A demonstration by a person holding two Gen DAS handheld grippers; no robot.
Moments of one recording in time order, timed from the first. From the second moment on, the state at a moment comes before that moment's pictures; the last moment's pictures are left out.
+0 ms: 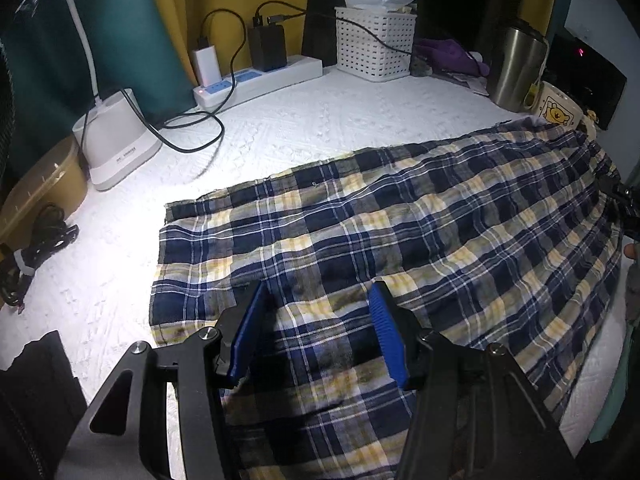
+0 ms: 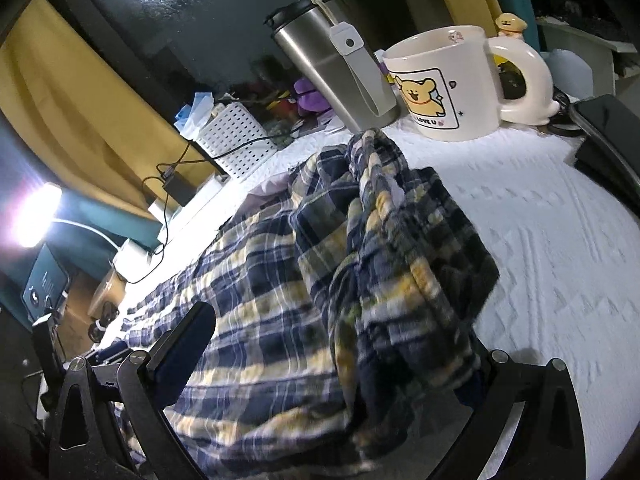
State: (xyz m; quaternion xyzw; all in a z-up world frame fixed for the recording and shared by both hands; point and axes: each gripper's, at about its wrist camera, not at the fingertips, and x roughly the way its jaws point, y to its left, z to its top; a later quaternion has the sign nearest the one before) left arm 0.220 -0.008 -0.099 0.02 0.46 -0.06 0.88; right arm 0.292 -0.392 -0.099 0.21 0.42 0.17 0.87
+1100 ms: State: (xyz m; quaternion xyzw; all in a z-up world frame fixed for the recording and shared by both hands) left arm 0.209 0.011 -0.084 -0.03 0.42 -0.08 0.90; right arm 0.291 -0.345 -0.072 0.15 0.41 0.16 0.88
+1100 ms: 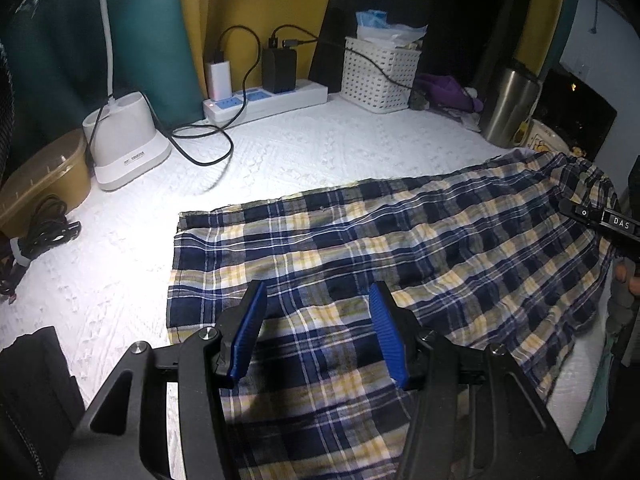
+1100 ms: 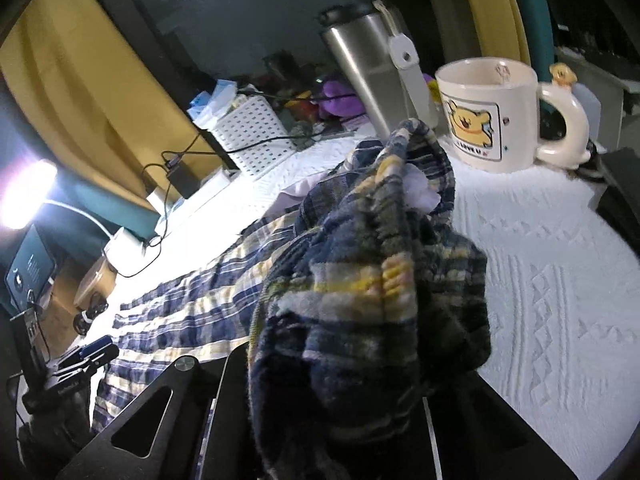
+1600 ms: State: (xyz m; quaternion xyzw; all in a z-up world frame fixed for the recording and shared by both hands) left arm 0.181 0.036 -0.060 -0.05 0.39 -0.09 0.92; right arm 0.267 -0.305 -0.035 0.10 0.40 0.19 0.89
